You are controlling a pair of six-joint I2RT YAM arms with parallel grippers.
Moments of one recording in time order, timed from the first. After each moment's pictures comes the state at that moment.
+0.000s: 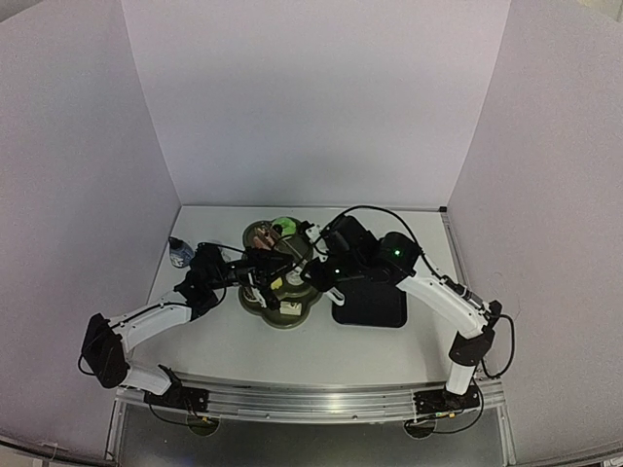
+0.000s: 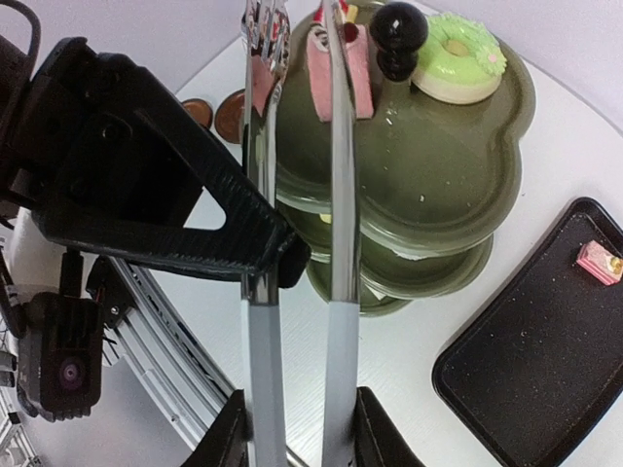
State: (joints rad) left arm -0.71 1.37 0.93 0.51 0.65 1.55; right arm 1.02 1.86 2.21 -1.15 -0.01 0.33
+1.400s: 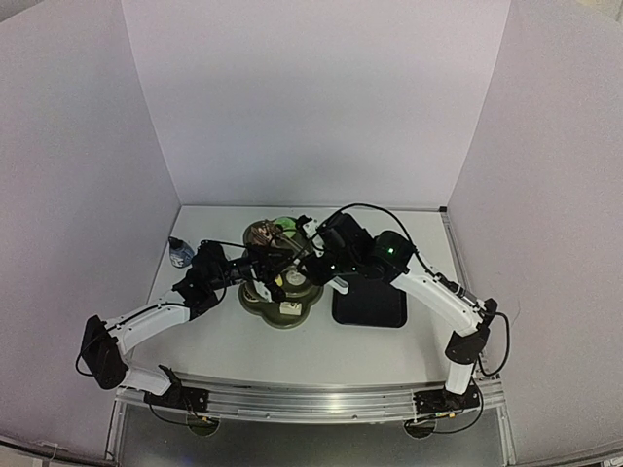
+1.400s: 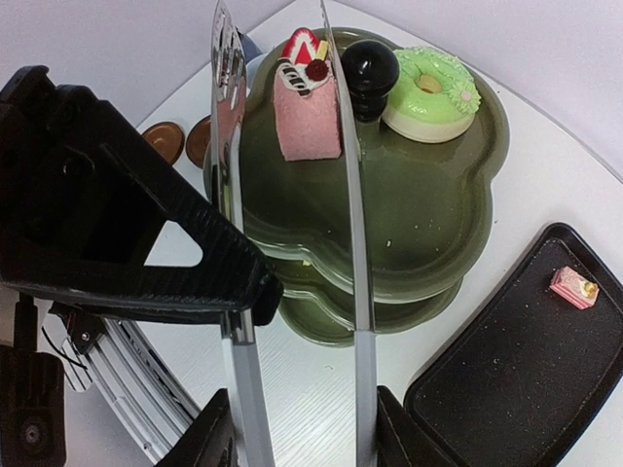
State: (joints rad) left arm -0.74 1.35 0.98 0.39 0.49 1.47; right arm 1.01 1.89 2.22 -1.09 0.06 0.29
